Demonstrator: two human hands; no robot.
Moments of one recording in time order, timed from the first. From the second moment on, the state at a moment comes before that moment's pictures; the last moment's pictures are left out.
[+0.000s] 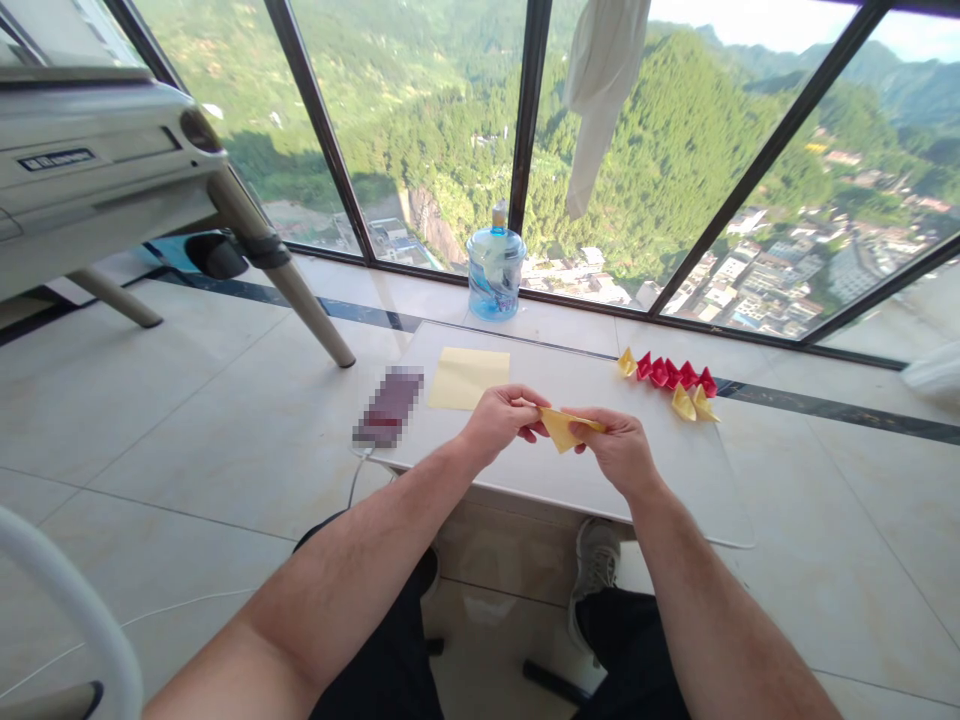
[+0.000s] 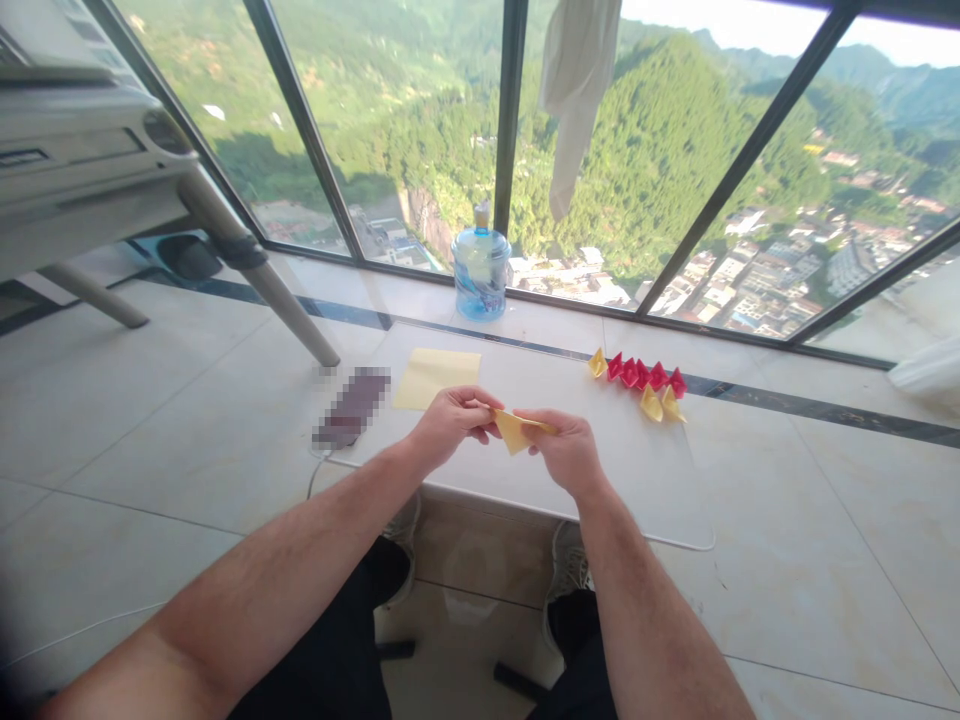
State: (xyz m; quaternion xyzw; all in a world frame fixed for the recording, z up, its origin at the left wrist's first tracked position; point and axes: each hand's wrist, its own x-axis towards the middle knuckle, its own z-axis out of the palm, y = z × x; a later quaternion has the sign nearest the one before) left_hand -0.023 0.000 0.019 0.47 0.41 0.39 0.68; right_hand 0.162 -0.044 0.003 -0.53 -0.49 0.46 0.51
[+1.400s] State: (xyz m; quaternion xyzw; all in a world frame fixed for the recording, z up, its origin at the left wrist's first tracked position) left_hand -0.024 0.001 0.019 0.50 0.42 0.47 0.60; right_hand 0.175 -0.045 0.004 -0.49 -0.45 0.52 0.53
